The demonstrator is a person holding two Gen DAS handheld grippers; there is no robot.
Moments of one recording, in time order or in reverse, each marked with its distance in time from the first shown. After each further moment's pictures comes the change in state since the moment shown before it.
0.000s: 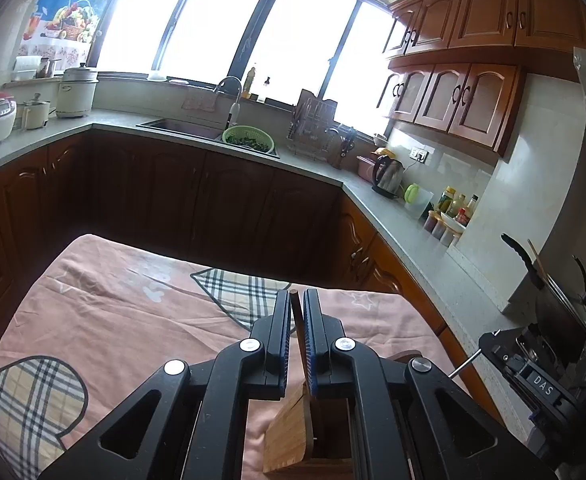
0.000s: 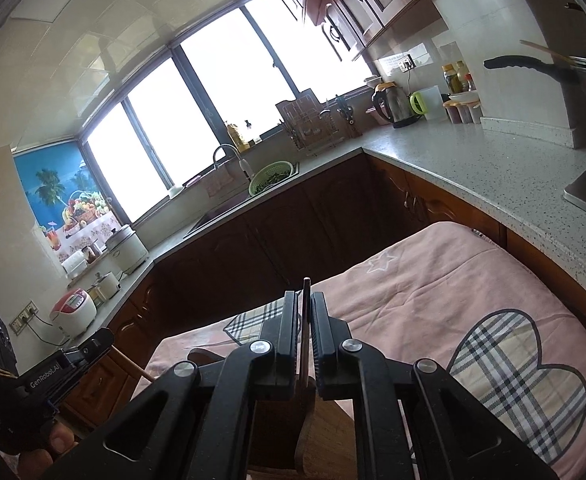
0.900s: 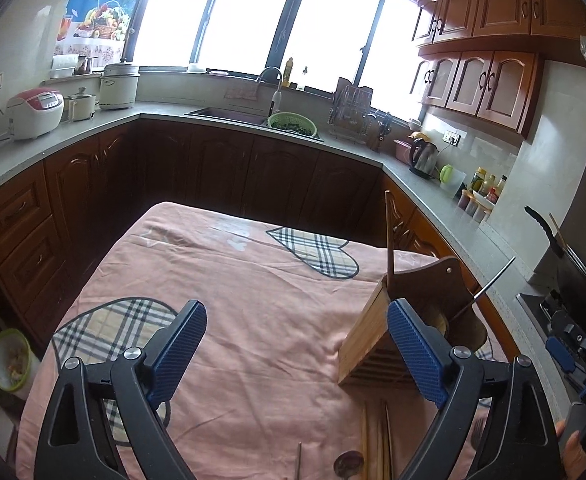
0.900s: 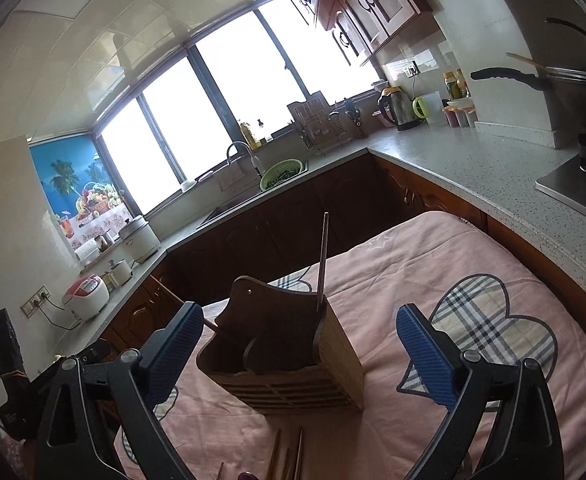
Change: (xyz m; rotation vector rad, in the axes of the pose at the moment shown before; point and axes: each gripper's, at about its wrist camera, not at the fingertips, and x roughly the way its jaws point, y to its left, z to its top) left arm -0.122 0.038 -0.056 0.010 0.055 0.132; right arm -0.084 0.012 -0.042 -0.033 0.004 0.015
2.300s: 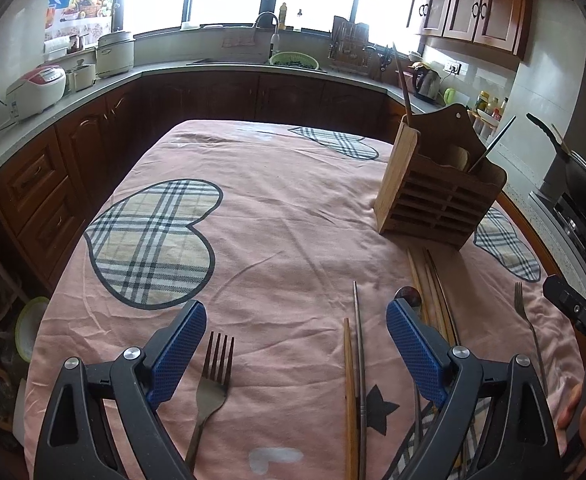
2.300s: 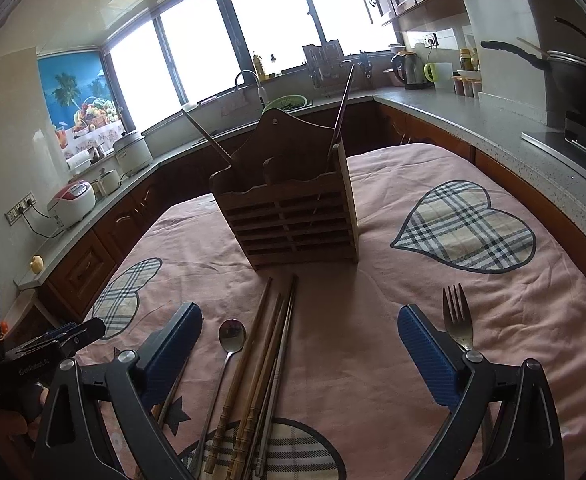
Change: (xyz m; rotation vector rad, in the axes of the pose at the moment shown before) left arm -0.062 0.019 -0.070 0.104 0.202 0.046; right arm -0.037 0.027 -0.119 -0.172 0.194 -0.082
